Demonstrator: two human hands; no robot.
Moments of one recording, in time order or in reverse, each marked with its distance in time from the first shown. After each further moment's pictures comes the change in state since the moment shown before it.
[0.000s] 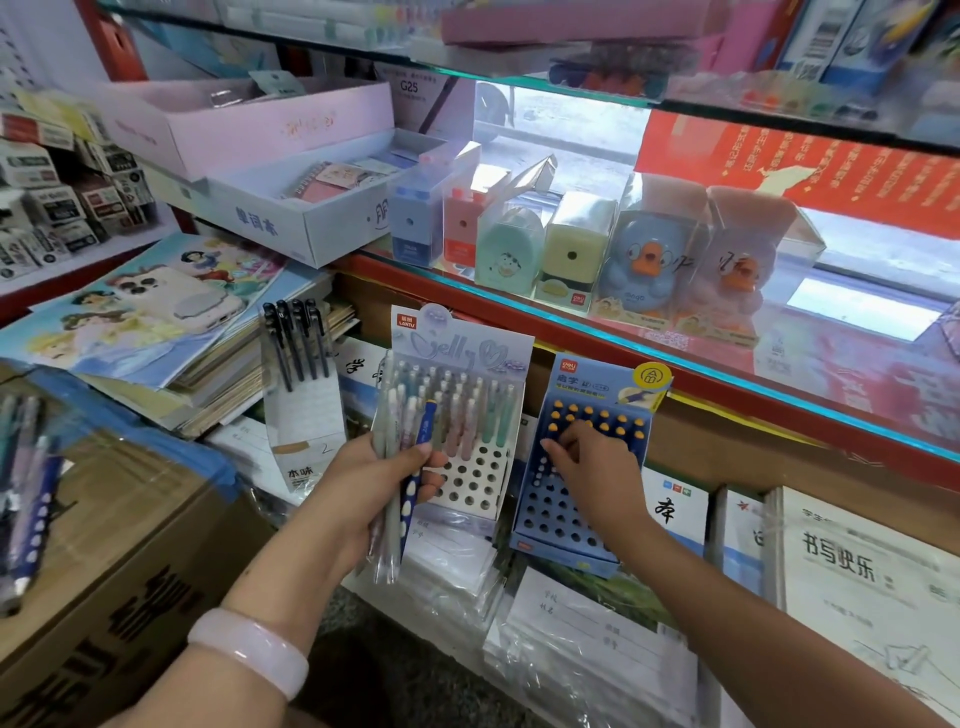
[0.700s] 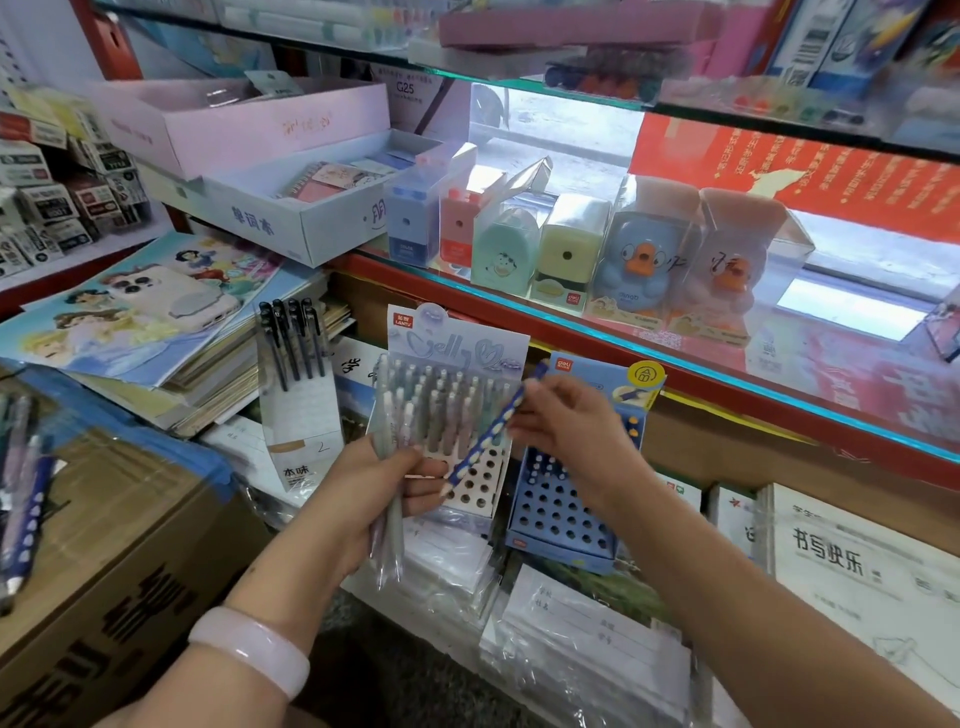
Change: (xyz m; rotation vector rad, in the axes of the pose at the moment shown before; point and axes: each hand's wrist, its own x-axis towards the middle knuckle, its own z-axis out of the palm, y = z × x) left_hand -0.004 -0.001 0.003 0.022 -0.040 -0.024; right_hand -0.013 -0.064 -0.049 1.096 -0.188 0.146
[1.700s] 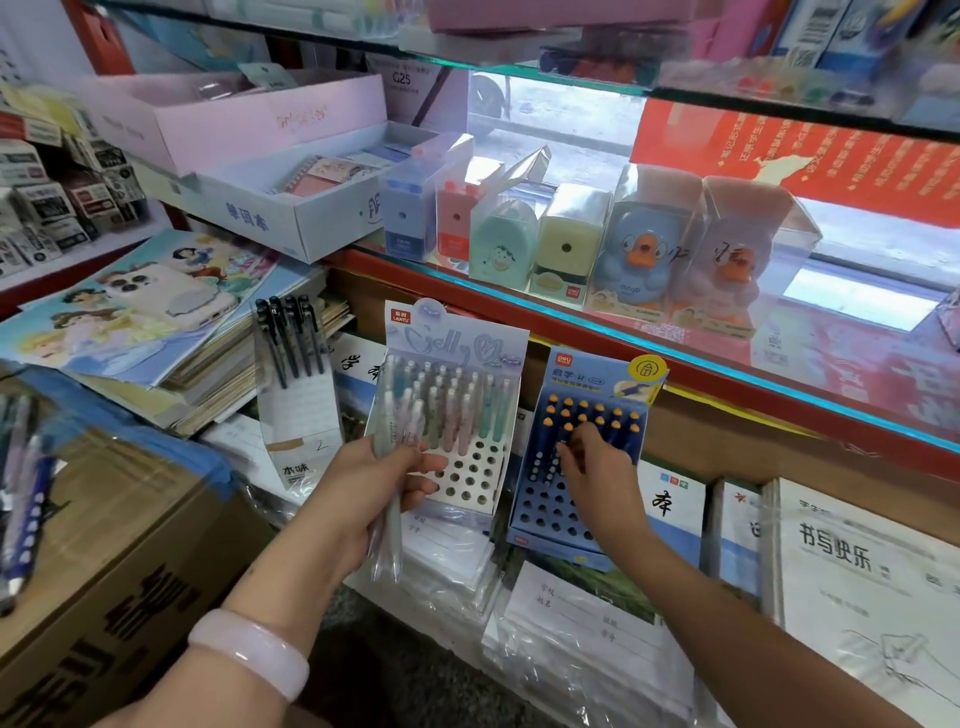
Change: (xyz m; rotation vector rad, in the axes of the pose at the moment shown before) left_hand 0.007 -0.004 -0.002 0.055 0.046 -0.012; right_hand 0.020 0.090 -0.046 -0.985 0.257 -0.208
